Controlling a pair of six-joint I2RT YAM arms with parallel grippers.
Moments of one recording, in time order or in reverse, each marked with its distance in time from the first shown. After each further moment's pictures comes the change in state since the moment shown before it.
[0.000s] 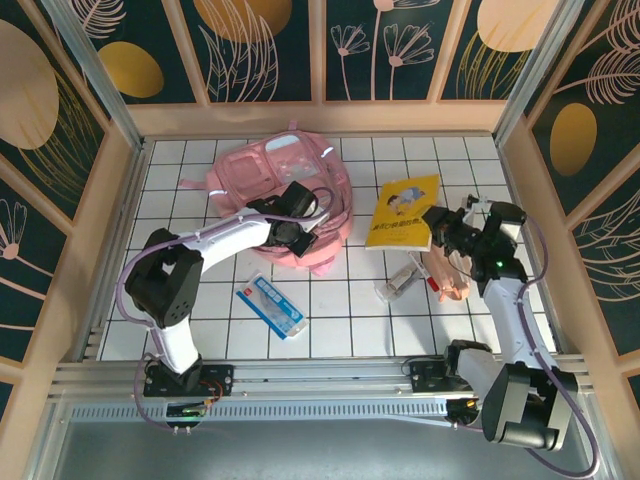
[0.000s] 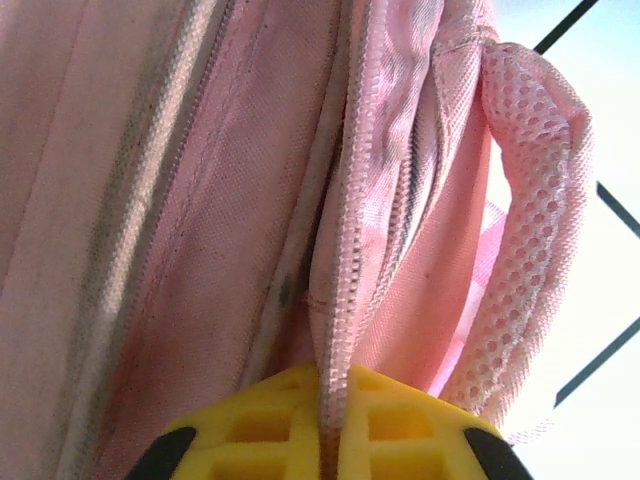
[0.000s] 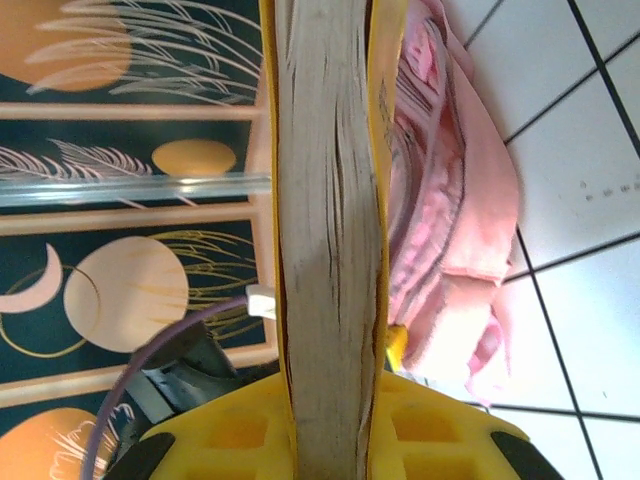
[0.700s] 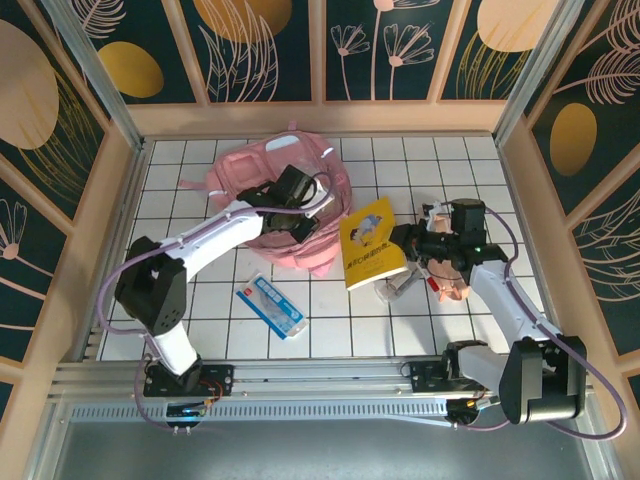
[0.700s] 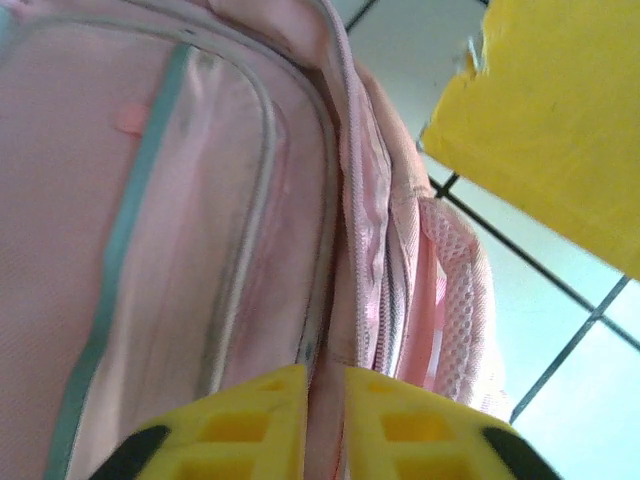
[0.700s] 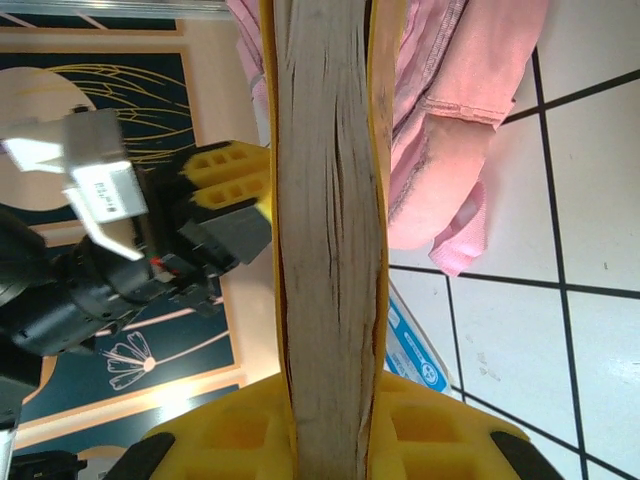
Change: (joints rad) left arm 0.003 -0.032 0.097 -0.019 0.024 0.096; right arm 0.205 0.122 0.042 -0.165 -0.059 -0.192
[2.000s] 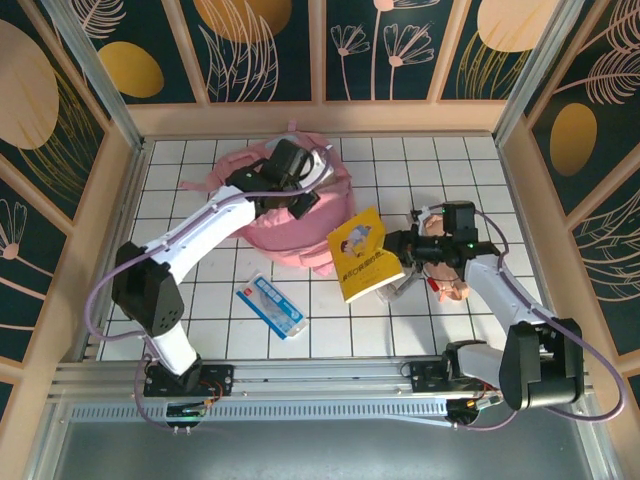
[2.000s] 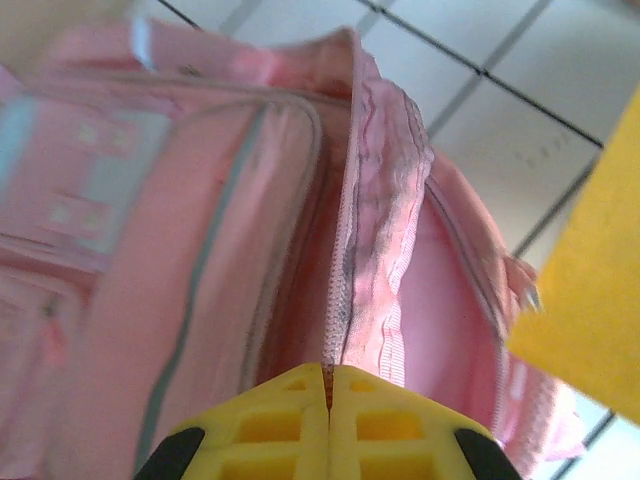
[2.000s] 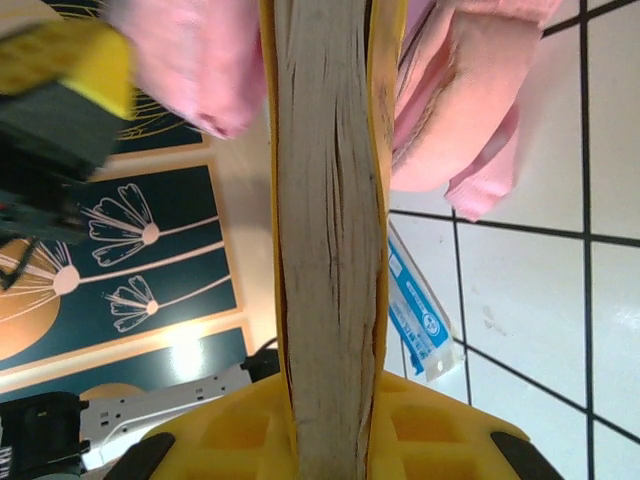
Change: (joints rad) left arm 0.015 -0.045 0.230 -0.096 -0.138 0.072; right arm 0.040 0.074 -0.001 -0.019 -0.103 -0.061
